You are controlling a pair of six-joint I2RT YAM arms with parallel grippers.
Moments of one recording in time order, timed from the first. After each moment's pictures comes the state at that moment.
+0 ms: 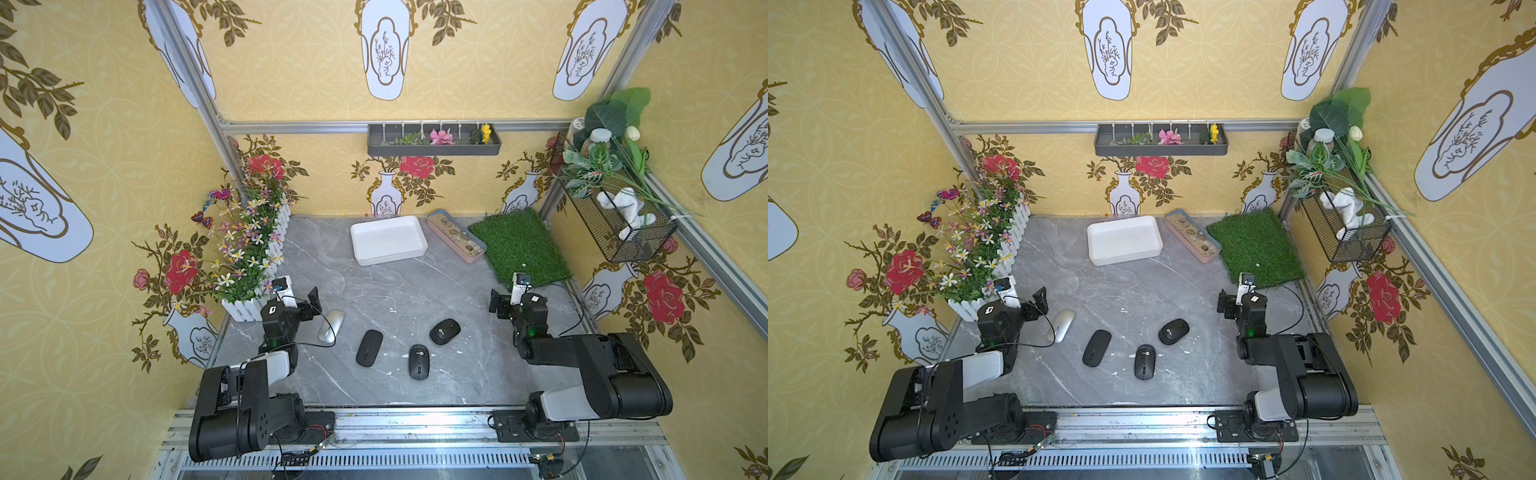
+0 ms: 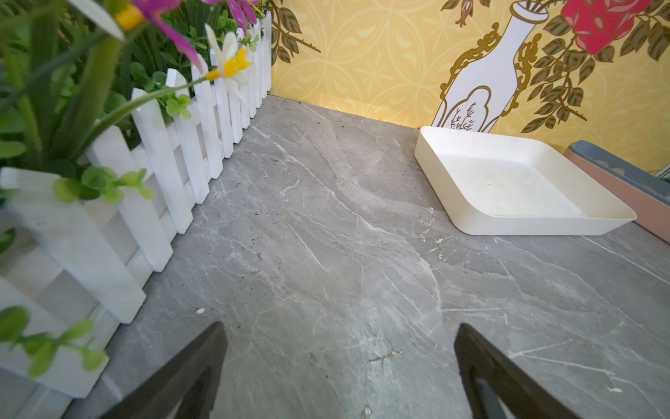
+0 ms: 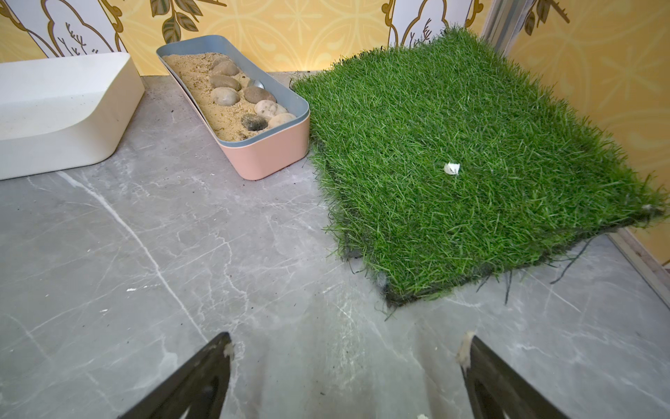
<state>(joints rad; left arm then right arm) 0.19 1.23 0.21 0.71 0.13 -0.15 0.01 1.42 0.25 0.75 0.10 0.03</state>
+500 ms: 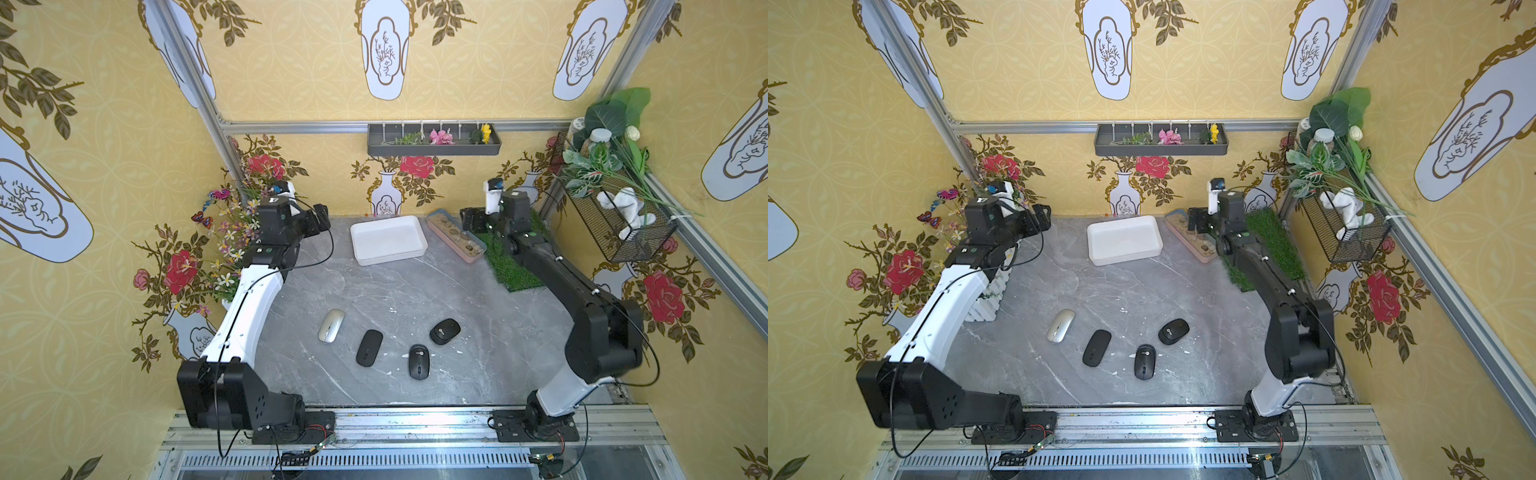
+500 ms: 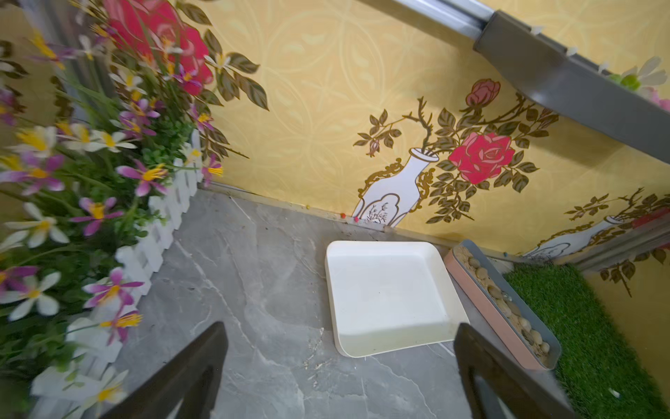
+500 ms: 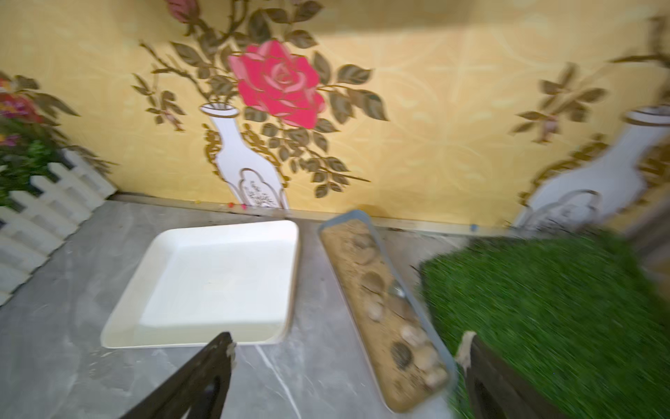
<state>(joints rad) -0.02 1.50 1.44 -0.38 0.08 -0.32 0.19 1.77 1.55 -0.22 -0.12 0.07</state>
